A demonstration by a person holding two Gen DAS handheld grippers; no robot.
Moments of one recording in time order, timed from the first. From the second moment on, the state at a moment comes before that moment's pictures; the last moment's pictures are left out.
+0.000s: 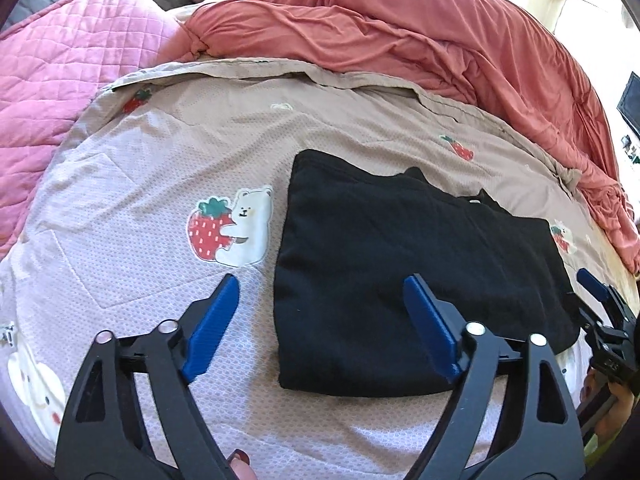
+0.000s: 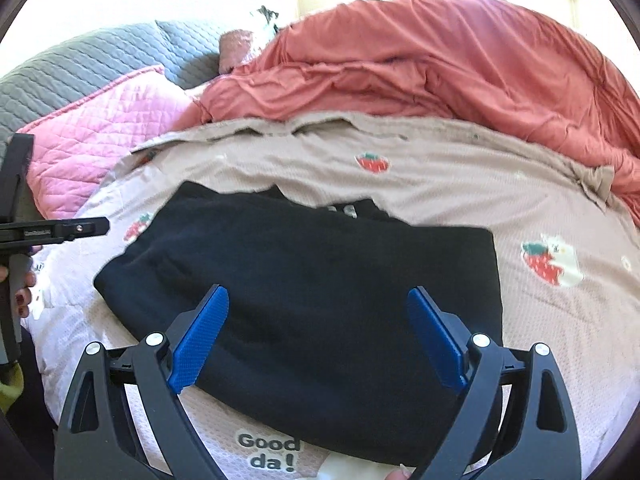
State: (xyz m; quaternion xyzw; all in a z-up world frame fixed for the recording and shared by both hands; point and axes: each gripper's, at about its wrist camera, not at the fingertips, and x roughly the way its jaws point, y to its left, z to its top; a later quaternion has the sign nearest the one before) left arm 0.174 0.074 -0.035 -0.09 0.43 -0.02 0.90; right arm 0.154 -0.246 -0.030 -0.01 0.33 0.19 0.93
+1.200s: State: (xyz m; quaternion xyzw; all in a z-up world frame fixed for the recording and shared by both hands) left arm 0.198 0.139 -0.045 -0.13 0.45 -0.02 0.88; right arm 0.108 -0.055 -0.060 -0.20 0.33 0.25 0.89
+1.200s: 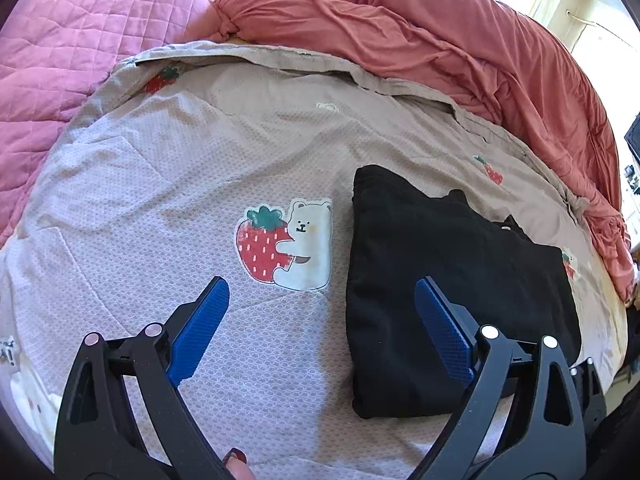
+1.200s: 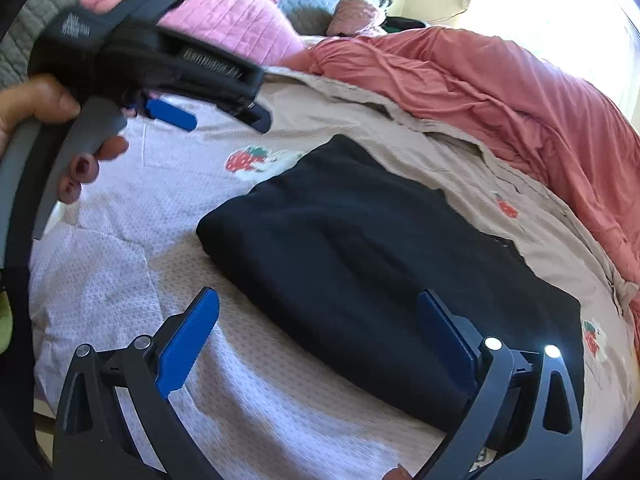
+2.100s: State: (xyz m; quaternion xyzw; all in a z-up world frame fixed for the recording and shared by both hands) left arm 0.241 0.150 -0.079 -0.20 0.47 -0.05 0.86; right arm 0.133 0.009 -0.098 -0.27 0.34 0.25 0.87
